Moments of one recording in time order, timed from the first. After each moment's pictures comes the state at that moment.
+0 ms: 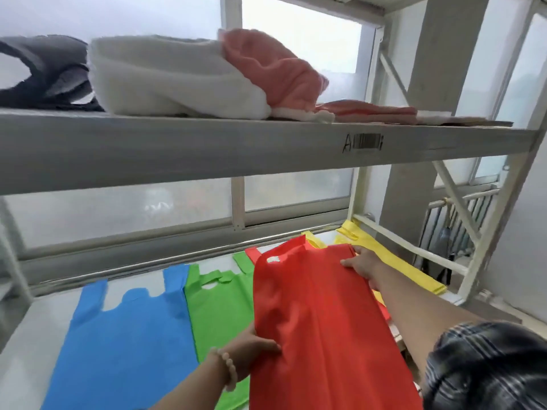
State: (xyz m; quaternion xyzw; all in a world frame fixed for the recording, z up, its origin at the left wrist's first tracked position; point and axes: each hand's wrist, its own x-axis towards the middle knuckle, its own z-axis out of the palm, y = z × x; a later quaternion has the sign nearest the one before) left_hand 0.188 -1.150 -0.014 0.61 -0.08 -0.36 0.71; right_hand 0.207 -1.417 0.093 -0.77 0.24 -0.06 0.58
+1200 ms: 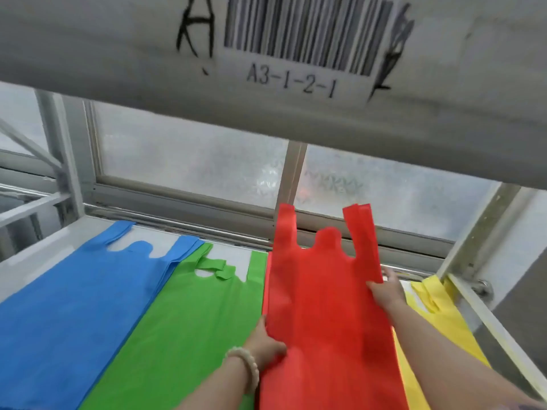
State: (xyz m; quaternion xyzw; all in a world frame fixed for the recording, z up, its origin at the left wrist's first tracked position) left_hand 0.311 -1.311 -0.054 0.70 0.15 -0.09 0.69; right_hand 0.455 -1.532 0.007 -0.87 0.11 -0.07 0.47
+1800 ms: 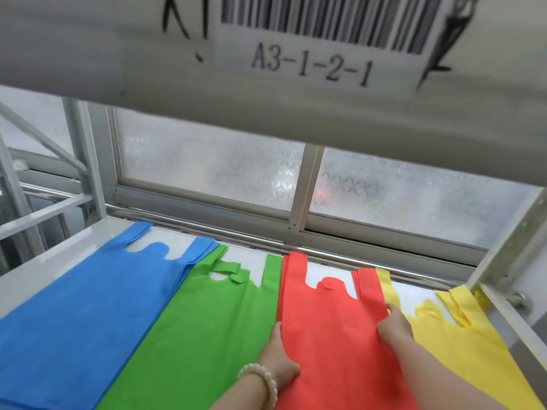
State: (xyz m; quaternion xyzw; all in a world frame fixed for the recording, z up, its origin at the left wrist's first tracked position) left_hand 0.308 -1.317 -0.063 0.80 0.20 -0.11 0.56; right_hand 0.460 -1.527 -0.060 -0.94 0.15 0.03 0.31
